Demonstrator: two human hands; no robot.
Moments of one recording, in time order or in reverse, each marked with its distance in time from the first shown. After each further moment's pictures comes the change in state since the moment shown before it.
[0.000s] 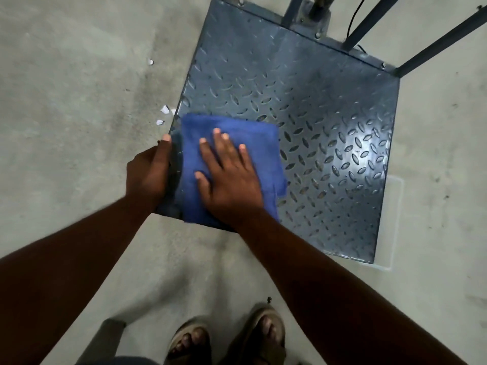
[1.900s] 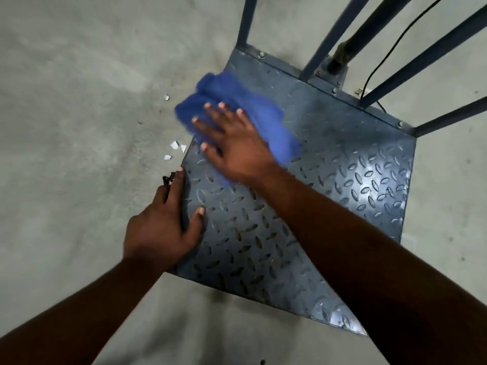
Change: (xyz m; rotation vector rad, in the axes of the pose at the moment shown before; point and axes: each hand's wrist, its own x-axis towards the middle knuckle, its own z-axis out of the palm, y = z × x) left_hand -0.018 0.004 0.010 0.632 0.045 0.425; right_hand 0.171 0.051 -0.014 -0.079 0.048 -0.460
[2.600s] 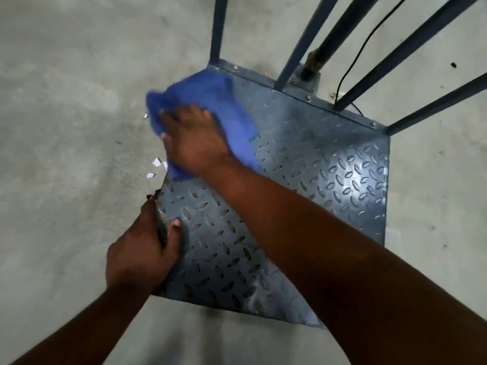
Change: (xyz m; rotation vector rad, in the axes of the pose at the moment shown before) left_hand 0.001 -0.003 -0.004 -0.099 0.054 -0.090; right_hand 0.064 -0.022 -0.003 -0.127 -0.050 0.129
